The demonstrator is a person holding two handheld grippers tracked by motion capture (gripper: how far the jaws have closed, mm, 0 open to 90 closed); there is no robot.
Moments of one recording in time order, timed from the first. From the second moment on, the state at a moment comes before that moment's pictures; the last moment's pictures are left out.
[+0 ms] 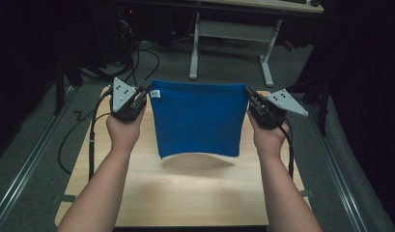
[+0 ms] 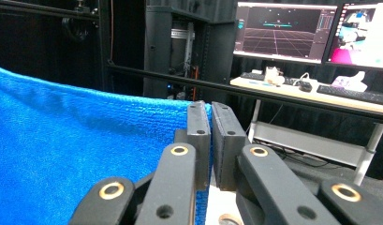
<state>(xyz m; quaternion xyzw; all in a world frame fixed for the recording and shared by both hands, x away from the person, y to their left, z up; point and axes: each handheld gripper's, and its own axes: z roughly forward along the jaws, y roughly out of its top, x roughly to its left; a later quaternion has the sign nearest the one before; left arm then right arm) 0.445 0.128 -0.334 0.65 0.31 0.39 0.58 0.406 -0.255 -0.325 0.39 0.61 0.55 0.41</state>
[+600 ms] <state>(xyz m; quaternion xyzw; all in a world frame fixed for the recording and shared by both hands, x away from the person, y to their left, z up) 0.506 0.123 -0.327 0.66 0.33 0.40 0.54 0.473 -0.246 -0.320 0.41 0.63 0.51 0.42</state>
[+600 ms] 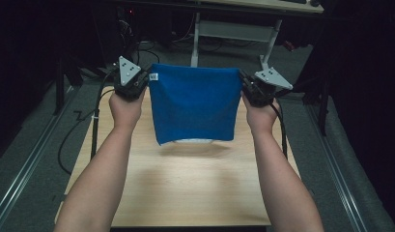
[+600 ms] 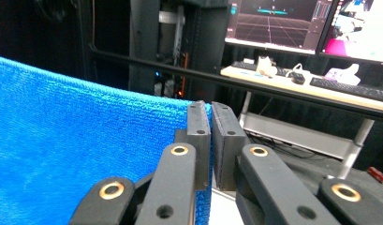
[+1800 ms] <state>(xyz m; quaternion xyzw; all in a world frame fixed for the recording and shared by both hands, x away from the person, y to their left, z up) 0.513 0.121 -0.458 0.74 0.38 0.30 0.47 0.496 -0.252 -0.427 0.45 0.69 0.44 0.35</state>
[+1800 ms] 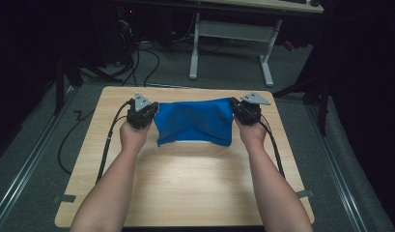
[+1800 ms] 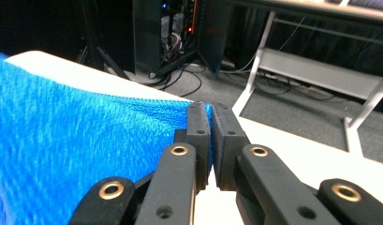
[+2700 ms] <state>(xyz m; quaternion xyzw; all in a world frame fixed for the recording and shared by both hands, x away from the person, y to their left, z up) 0.489 0.118 -0.512 0.77 0.38 0.25 0.45 0.482 -0.252 -0.486 0.47 0.71 0.43 0.31</state>
